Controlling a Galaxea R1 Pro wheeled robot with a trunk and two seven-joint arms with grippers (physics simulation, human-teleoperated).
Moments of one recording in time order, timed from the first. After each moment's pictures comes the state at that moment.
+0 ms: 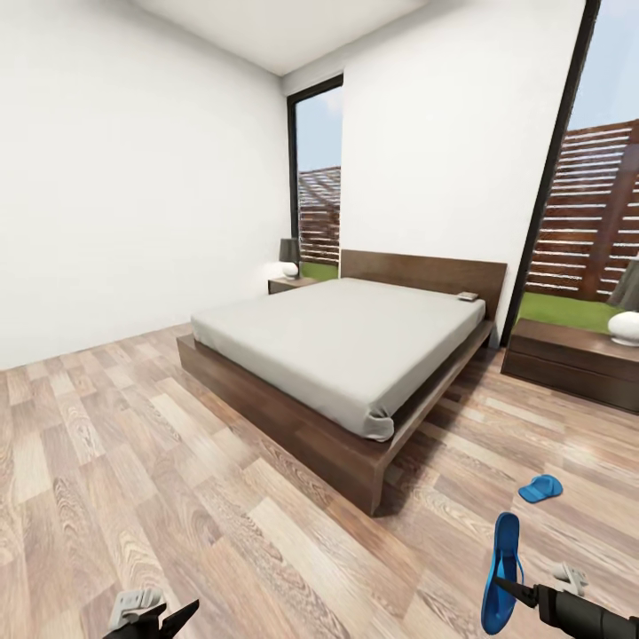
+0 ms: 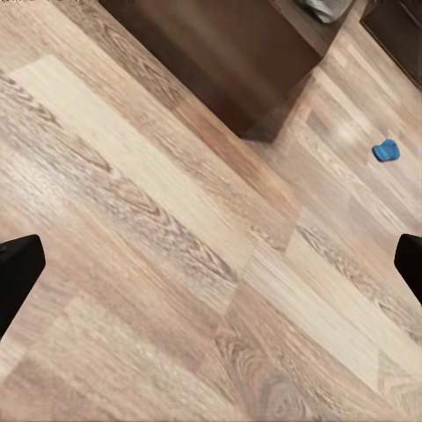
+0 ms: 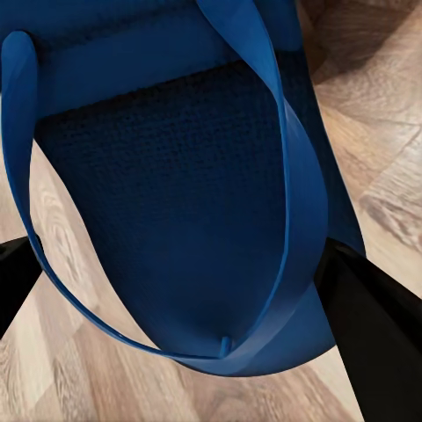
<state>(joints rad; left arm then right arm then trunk) 0.00 0.17 0.27 -1.02 0.25 0.31 -0.78 -0.42 -0.38 -0.79 -0.37 0.38 0.22 1.17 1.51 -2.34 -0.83</state>
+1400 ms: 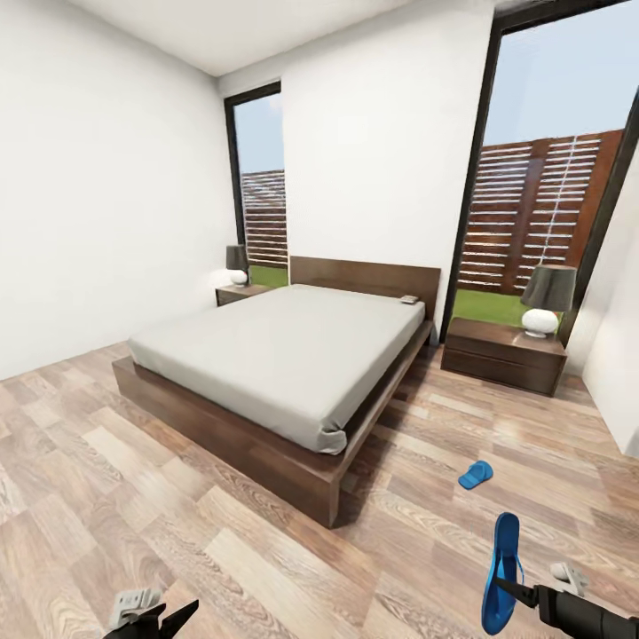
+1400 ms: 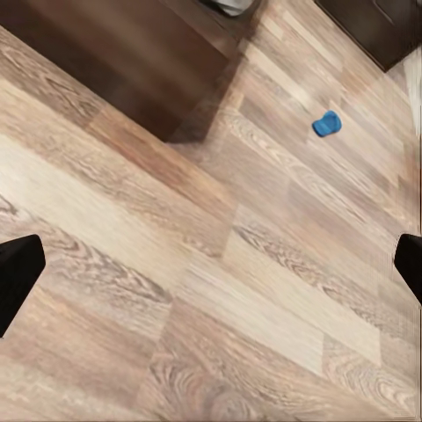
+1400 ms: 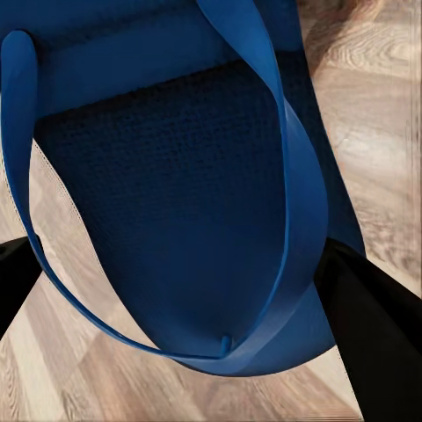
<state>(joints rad) 0.00 0.18 0.27 -1.02 0.25 0.31 -0.78 -0.42 -0.38 -0.79 -0.37 0.39 0.22 1.17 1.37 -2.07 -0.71</state>
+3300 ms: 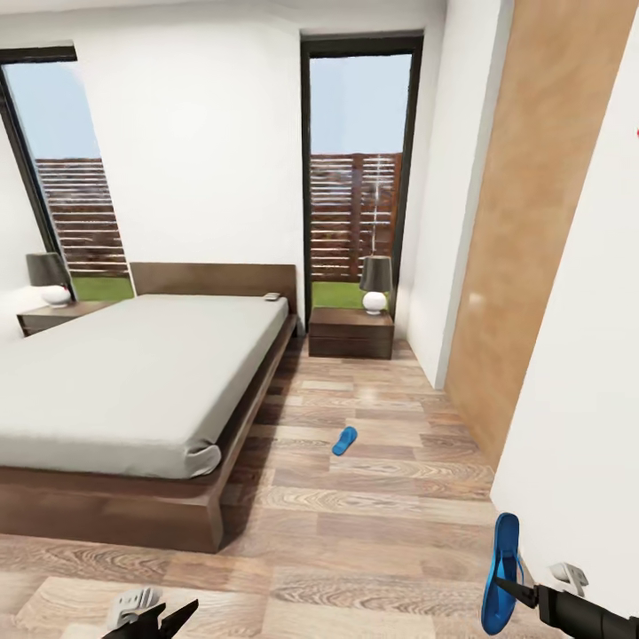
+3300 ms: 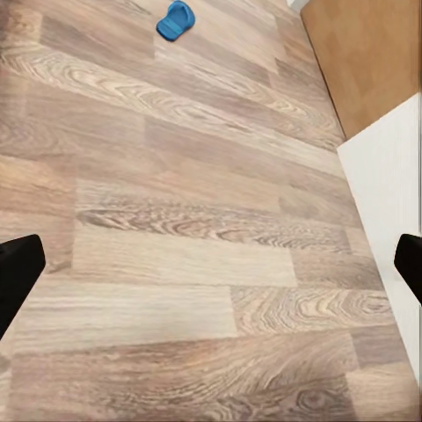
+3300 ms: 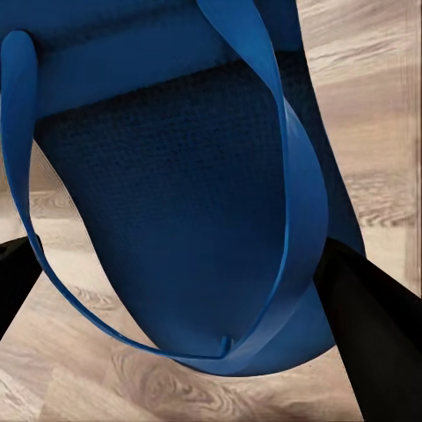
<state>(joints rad) 0.00 0.18 0.27 -1.02 0.25 0.31 -0.78 -0.42 -0.38 -0.79 -0.37 0.39 0.22 1.17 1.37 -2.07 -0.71</state>
